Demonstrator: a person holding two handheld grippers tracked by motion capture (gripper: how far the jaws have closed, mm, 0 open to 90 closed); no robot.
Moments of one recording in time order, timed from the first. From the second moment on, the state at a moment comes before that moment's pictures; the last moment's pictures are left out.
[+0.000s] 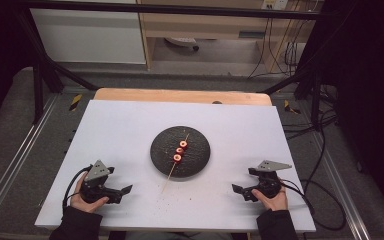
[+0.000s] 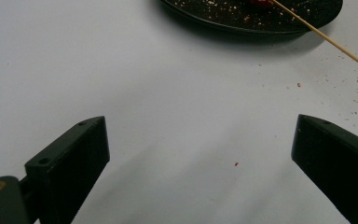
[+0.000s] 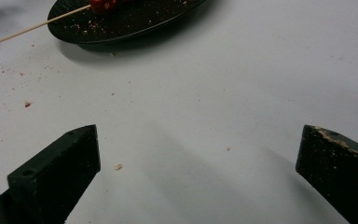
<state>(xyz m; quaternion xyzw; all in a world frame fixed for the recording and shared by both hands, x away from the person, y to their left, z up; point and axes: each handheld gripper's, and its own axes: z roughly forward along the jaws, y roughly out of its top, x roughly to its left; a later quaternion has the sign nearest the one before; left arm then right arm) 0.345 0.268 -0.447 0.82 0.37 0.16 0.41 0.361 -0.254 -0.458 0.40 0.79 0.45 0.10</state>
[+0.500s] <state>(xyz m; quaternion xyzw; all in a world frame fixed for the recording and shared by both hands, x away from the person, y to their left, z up) 0.344 0.260 -0.446 0.82 0.37 0.16 0.41 0.360 -0.254 -0.457 0.40 0.80 0.45 0.10</state>
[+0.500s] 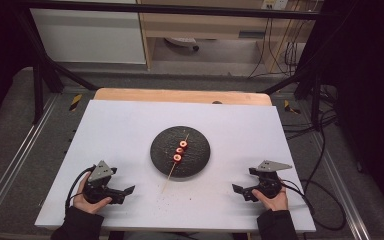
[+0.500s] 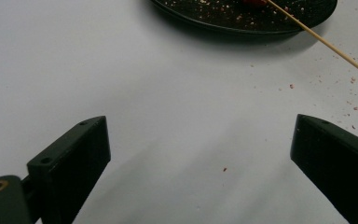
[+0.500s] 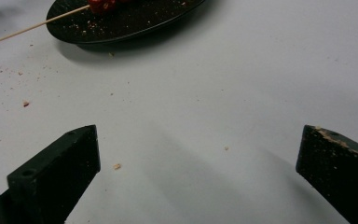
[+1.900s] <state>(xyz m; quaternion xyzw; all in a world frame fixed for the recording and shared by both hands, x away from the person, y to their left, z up) 0.347 0.159 -0.419 0.84 0.37 0.15 0.38 0.361 -0.252 -0.457 0.40 0.80 0.44 0.11</state>
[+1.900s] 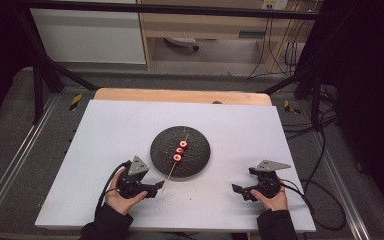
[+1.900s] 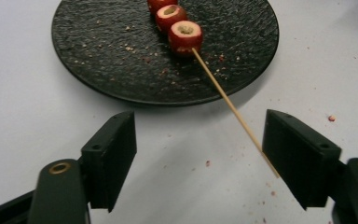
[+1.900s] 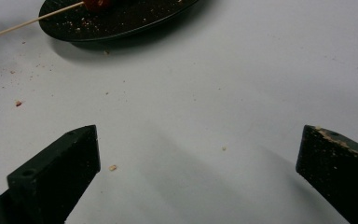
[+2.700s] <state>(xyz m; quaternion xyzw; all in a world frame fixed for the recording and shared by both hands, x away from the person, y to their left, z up) 0.349 0.119 -0.435 0.84 0.41 0.13 0.34 0.361 -0.252 -0.457 0.40 0.80 0.44 0.11</state>
